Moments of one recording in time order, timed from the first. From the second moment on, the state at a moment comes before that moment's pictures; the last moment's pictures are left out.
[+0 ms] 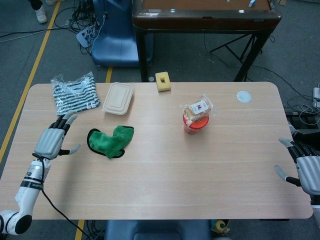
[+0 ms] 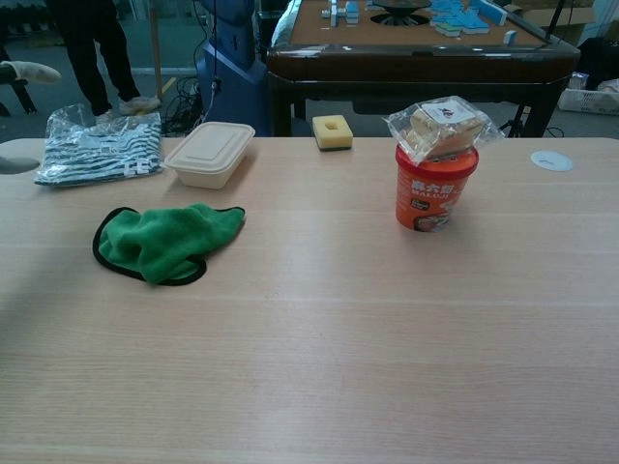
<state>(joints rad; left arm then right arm) -0.54 -1.22 -0.10 -1.53 1.23 1.21 0.05 0.08 -0.98 0.07 -1.64 -1.54 1.46 0.03</state>
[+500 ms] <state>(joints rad) -0.25 -1.17 0.01 -1.67 1.32 1.51 0.11 0.14 -0.99 0.03 -1.62 -1.67 1.43 0.09</state>
